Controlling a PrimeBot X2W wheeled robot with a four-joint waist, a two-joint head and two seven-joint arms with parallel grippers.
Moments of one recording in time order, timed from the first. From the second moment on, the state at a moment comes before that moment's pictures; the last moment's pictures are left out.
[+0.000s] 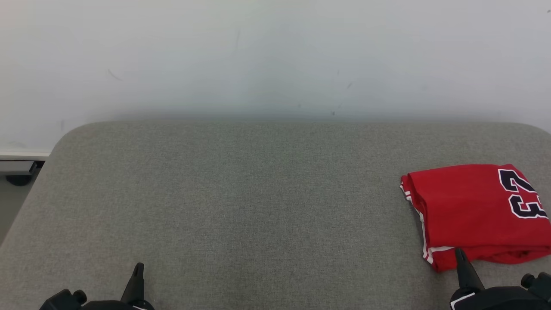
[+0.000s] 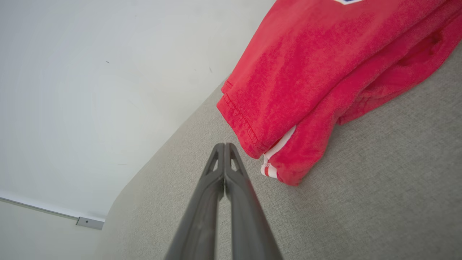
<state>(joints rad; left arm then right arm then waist) -0.09 0.11 -0.18 0.43 -0.95 -0.03 -0.07 0.05 -0.04 -0.14 0.26 0.89 0.06 -0.01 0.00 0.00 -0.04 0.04</state>
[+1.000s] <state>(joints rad) -0.09 0.08 -0.05 0.36 -1.26 -0.07 0.02 -0.01 -0.04 -0.14 0.28 1.24 0.09 0.05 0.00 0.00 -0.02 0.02</state>
